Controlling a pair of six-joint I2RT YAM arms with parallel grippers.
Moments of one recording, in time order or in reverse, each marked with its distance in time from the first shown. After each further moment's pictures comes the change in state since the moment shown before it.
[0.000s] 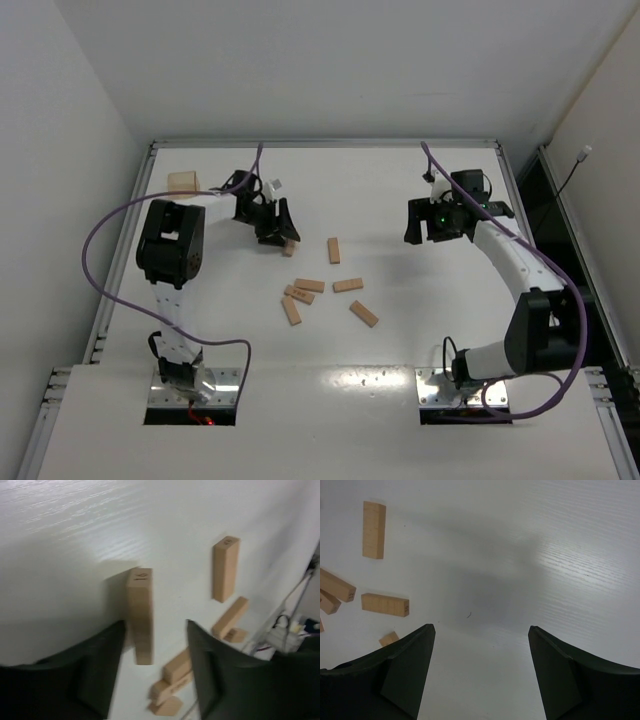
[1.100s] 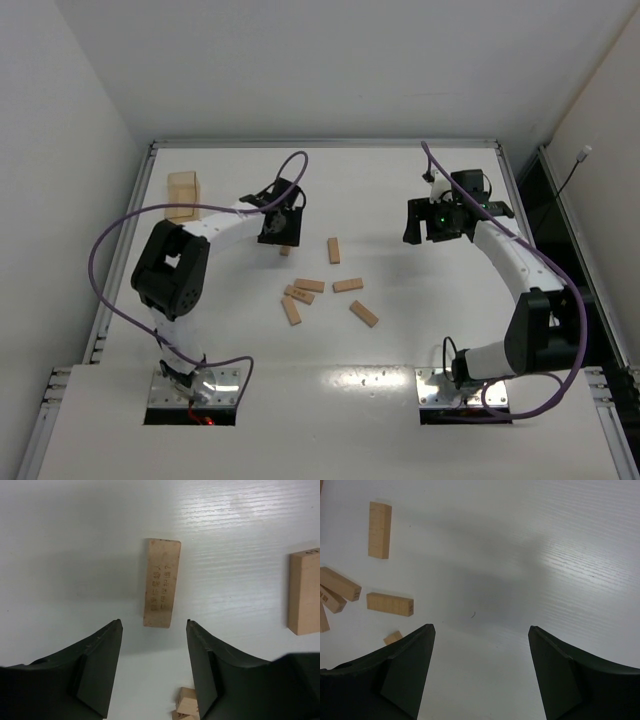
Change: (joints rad) left arm -0.312 -0.245 -0.060 -0.118 -0.847 -0.046; right arm 0.000 0.000 0.000 0.000 -0.019 0.008
